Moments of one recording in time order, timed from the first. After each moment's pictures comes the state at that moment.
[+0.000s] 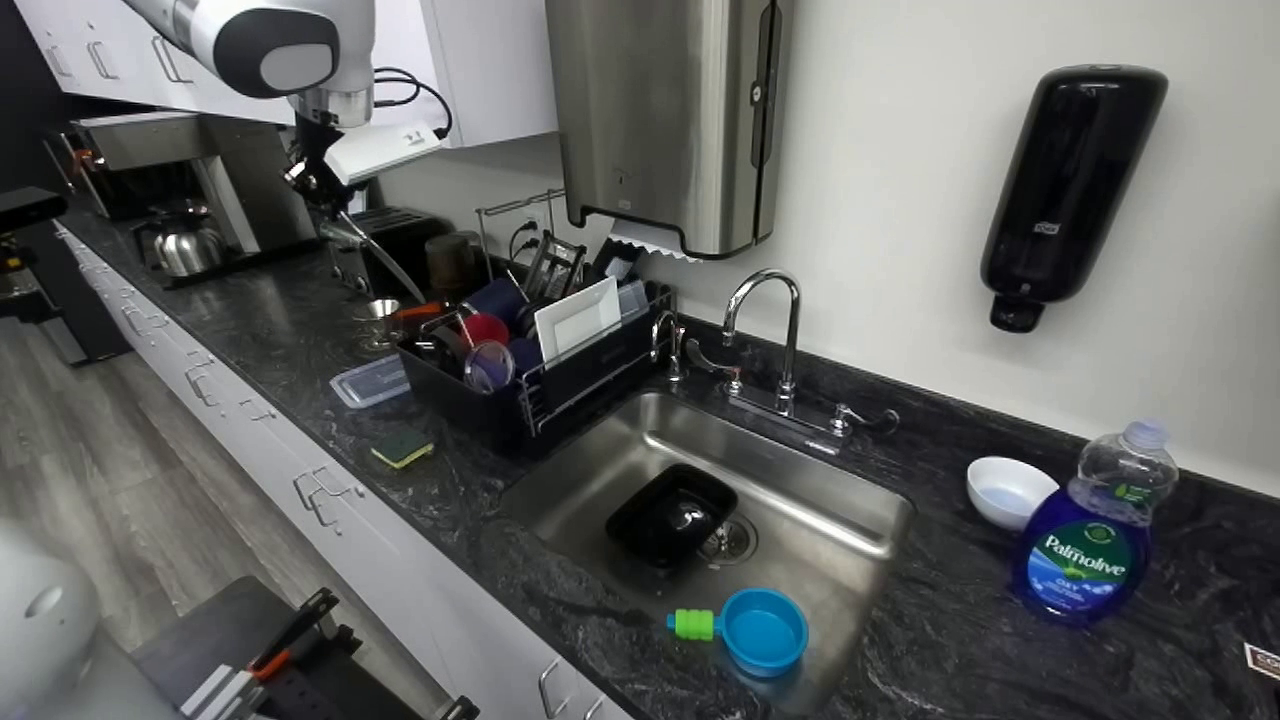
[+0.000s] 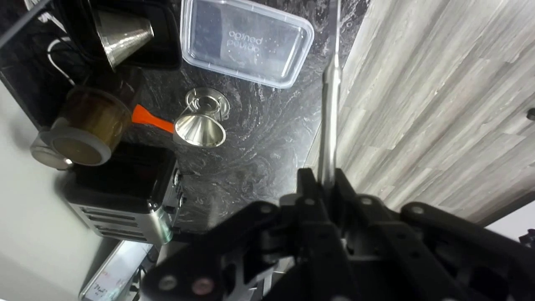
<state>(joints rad) 0.20 -0.20 0.21 -2.15 0.68 2.21 -1.54</state>
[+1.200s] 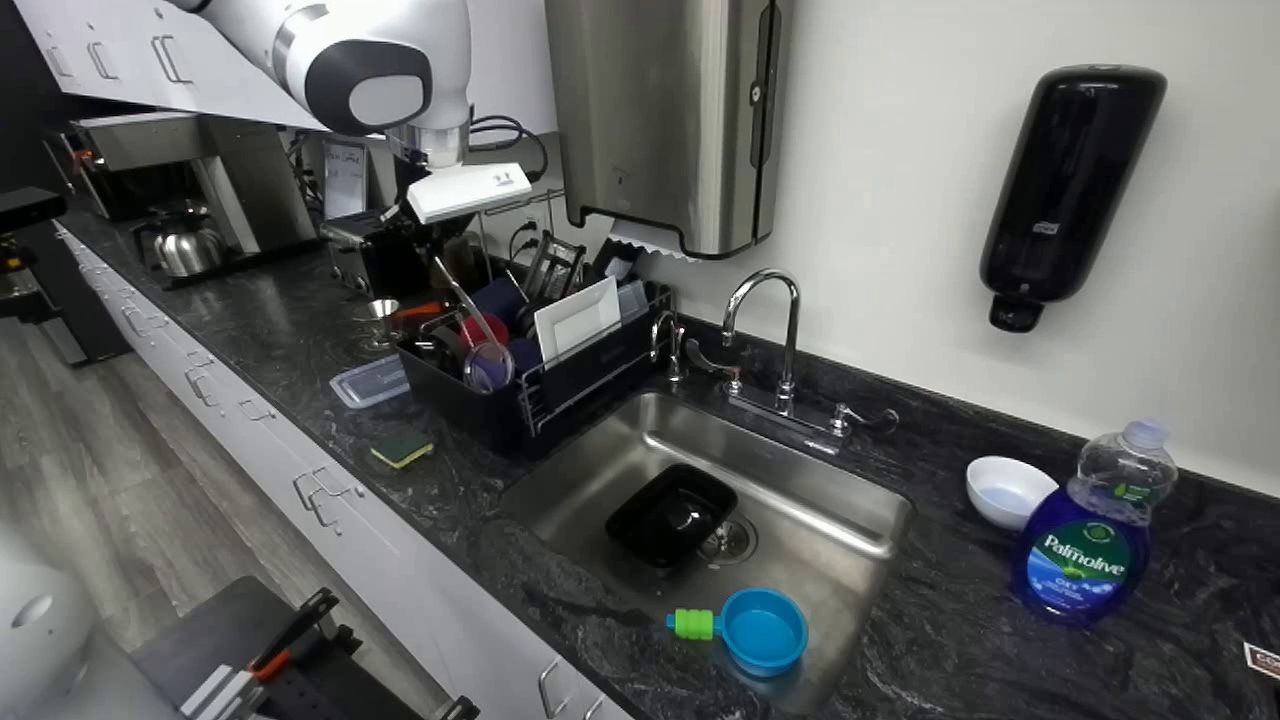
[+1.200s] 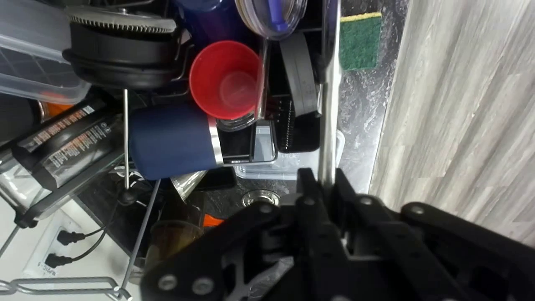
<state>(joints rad) 0.16 -0.19 0.02 -2.24 0.53 2.21 -1.45</state>
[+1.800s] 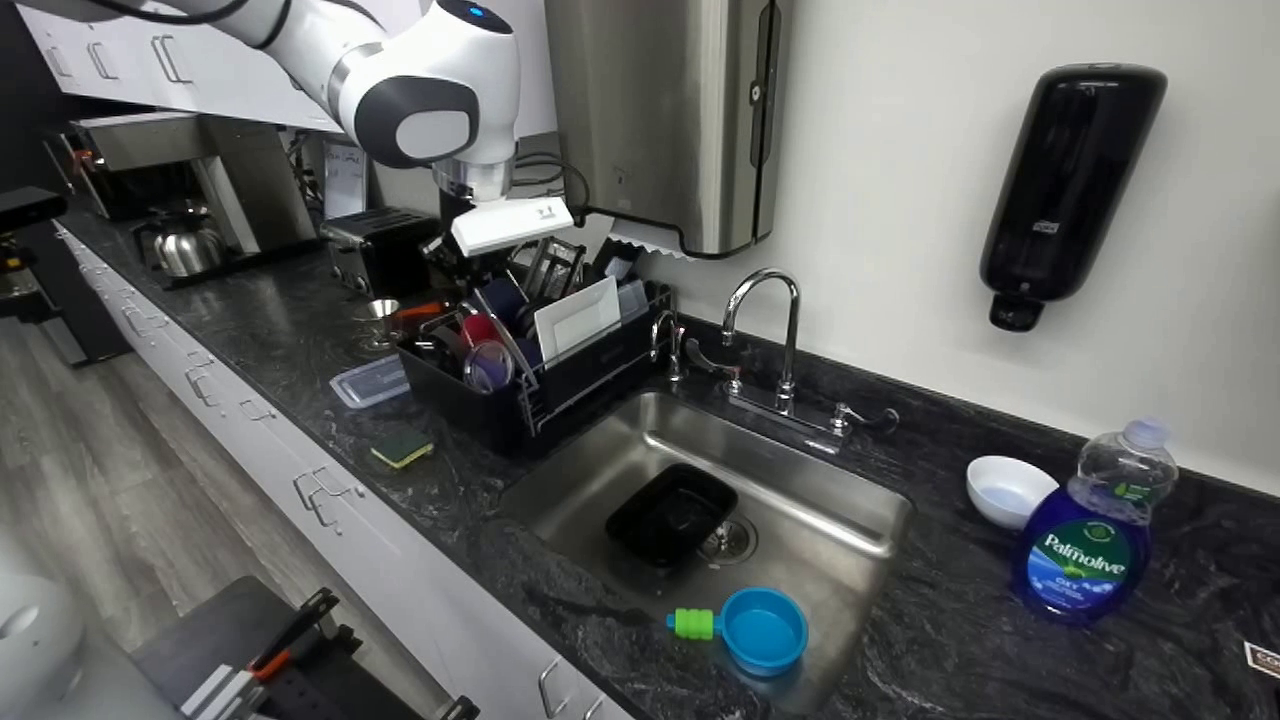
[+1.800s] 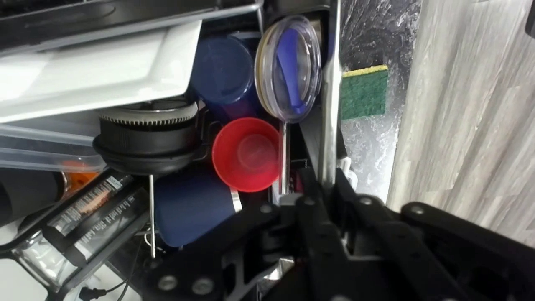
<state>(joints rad) 0.11 -0.13 -0.03 -2.25 0.49 2.22 -1.49</state>
